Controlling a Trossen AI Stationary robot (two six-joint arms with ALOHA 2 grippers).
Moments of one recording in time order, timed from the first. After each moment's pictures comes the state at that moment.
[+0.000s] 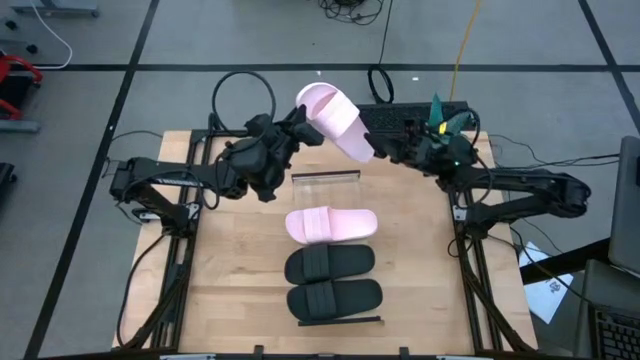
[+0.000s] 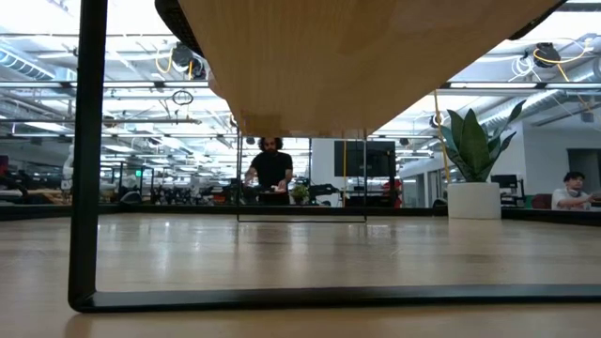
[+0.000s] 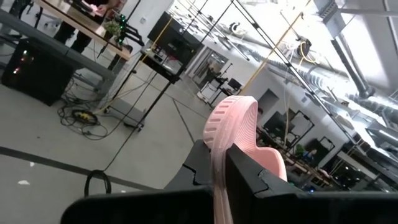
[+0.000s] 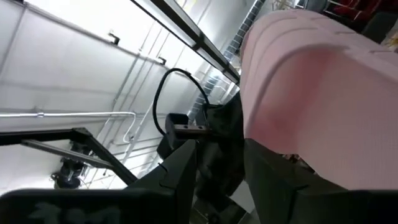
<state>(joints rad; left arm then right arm) -0.04 1.55 1.49 0.37 -1.18 -0.44 -0.33 1.15 0.69 0.99 -0.18 1.21</state>
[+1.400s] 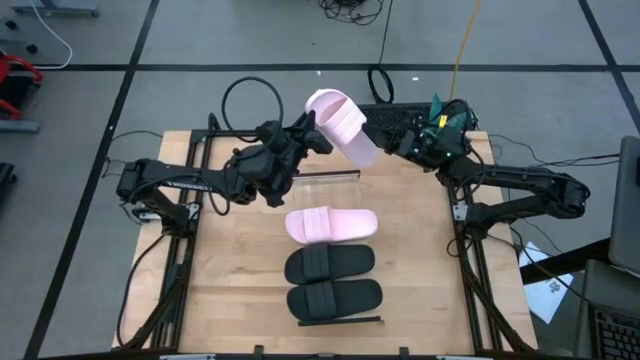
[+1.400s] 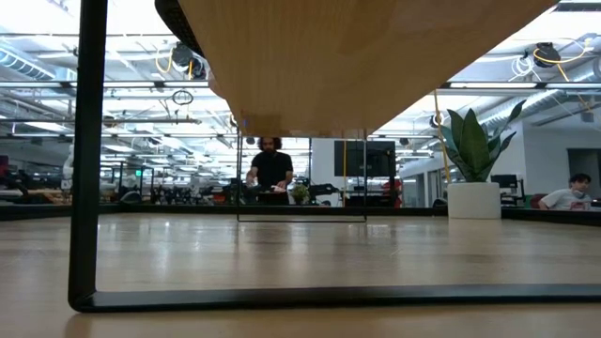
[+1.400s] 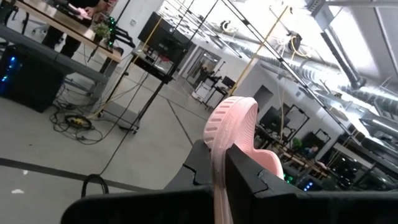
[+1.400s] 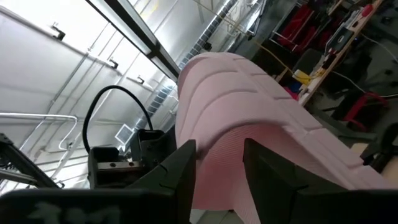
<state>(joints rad) -0.06 1.61 1.49 0.48 -1.16 -0.34 -0.38 1.16 0.75 0.79 -0.10 1.06</state>
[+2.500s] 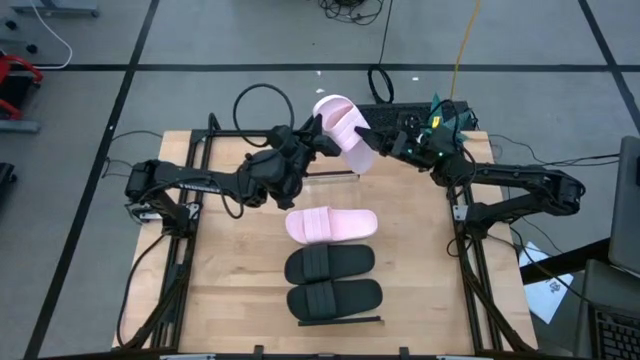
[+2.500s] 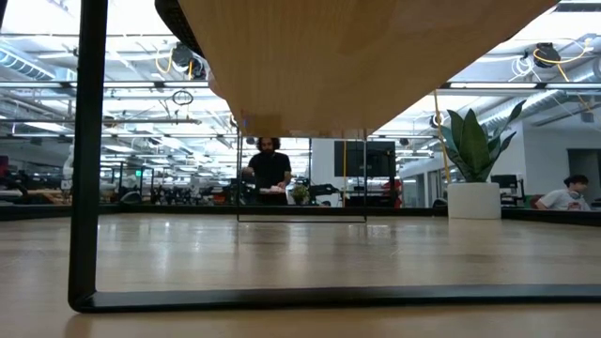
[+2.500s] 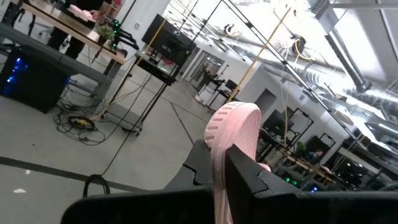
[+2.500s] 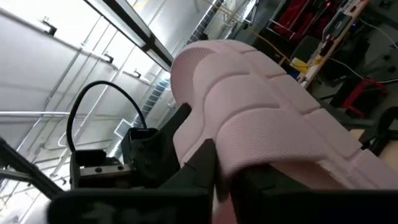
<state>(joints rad) -0.05 1.68 1.49 0.55 -1.17 -0.34 -0.38 1.22 0.75 0.82 -0.13 1.09</state>
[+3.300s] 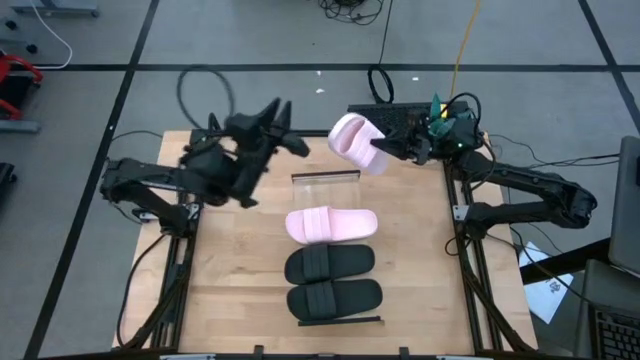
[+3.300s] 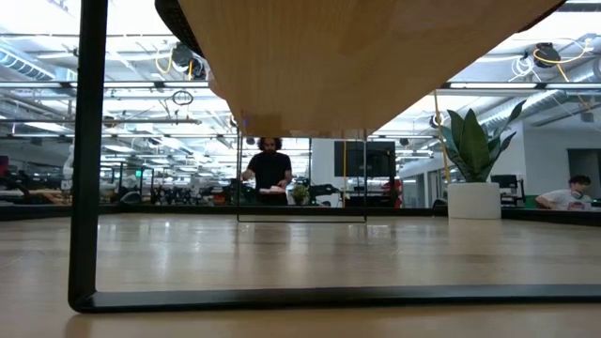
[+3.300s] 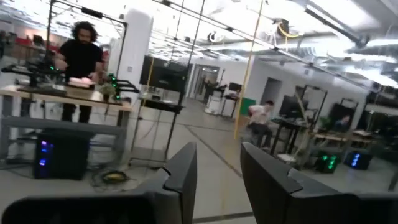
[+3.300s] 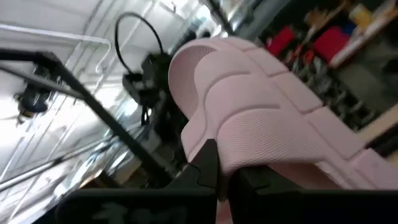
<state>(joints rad) -0.14 1.49 1.50 0.60 -1.20 0.28 -0.51 1.07 0.75 0.71 -0.57 1.04</state>
